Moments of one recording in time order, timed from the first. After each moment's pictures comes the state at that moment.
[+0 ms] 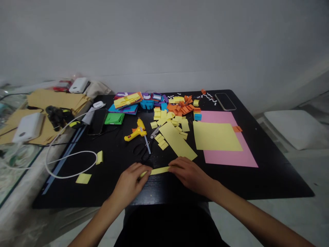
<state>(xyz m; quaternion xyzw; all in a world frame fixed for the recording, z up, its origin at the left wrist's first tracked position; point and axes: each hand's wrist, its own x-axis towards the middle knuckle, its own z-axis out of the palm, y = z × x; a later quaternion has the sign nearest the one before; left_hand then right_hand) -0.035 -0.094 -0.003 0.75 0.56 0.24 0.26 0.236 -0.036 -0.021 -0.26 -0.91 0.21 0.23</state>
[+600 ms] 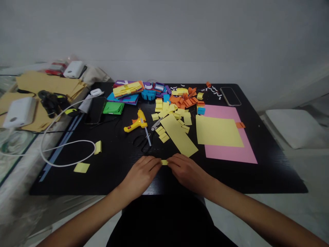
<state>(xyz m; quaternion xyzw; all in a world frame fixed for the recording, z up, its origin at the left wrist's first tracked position) -0.011 -0.094 -0.012 0.89 0.41 0.17 0.05 0.221 -0.047 -0.005 -0.25 -0.94 0.16 0.14</state>
